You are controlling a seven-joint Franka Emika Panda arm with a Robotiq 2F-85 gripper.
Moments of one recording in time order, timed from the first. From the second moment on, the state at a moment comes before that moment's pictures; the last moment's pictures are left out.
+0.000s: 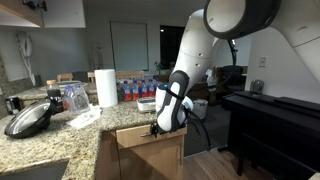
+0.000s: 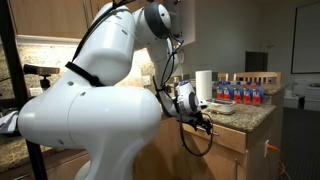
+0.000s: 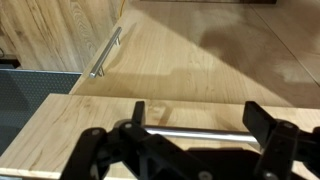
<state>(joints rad) 0.63 0.61 -0.39 -2.15 -0.12 3.04 0.56</state>
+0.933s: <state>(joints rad) 0.64 0.76 -0.41 -2.00 0.01 3.02 0.56</state>
